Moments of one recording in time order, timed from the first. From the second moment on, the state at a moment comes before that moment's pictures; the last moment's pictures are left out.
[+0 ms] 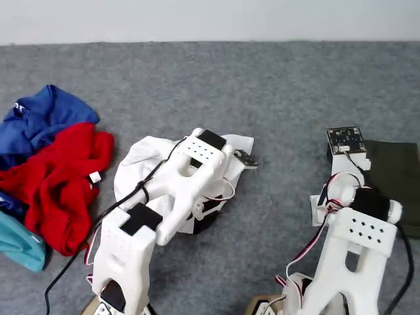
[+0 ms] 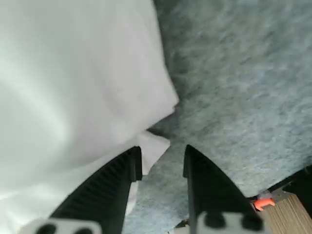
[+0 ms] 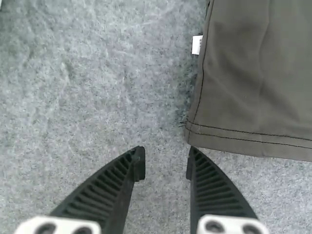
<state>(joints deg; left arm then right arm) 29.5 30.1 -2.3 99.3 -16.6 18.9 -42.5 45.5 77.3 23.3</state>
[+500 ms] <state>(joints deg) 35.3 29.8 -2.5 99.3 -16.5 18.9 -42.5 46.3 77.3 23.3</state>
